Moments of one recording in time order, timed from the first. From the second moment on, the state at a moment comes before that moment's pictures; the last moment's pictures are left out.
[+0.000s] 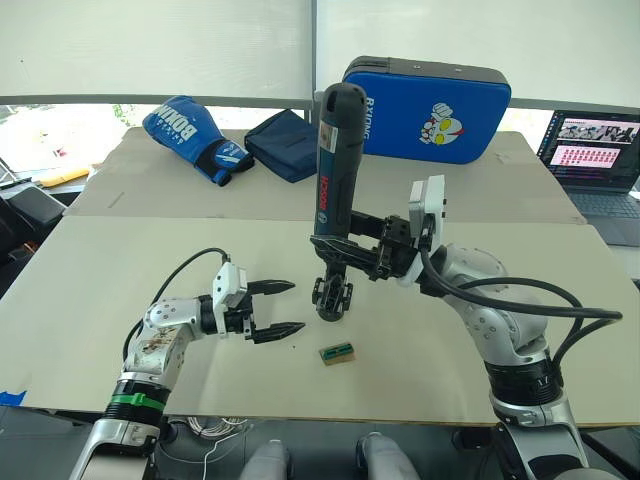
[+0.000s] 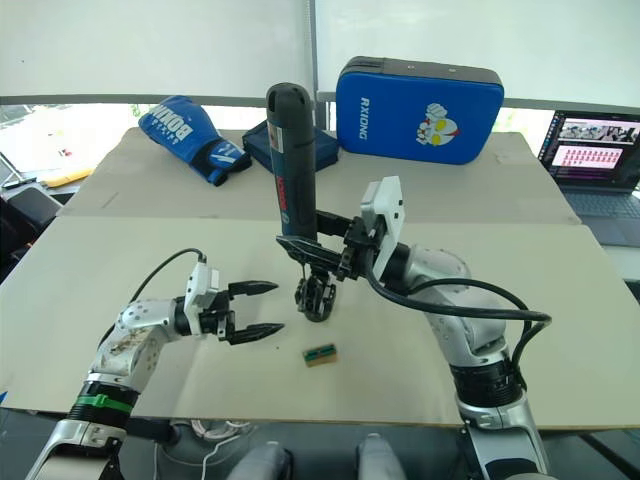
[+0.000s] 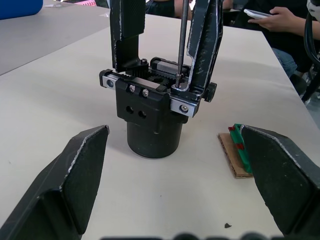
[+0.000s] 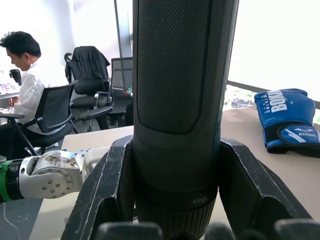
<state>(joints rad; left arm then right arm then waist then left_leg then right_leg) -0.37 0.49 -0.04 0.22 -0.40 0.06 -1.28 -0.58 -0.37 0.06 -0.29 0.63 0.49 0.79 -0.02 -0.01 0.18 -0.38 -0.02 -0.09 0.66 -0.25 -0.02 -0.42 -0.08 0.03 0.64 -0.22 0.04</state>
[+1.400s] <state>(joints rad) -0.51 0.27 -0.15 0.52 -0.21 -0.11 -1.15 -0.57 -0.35 0.07 -0.29 0.59 0.48 0.80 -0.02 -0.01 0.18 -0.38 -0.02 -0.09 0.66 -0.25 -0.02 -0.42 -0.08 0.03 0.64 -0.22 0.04</state>
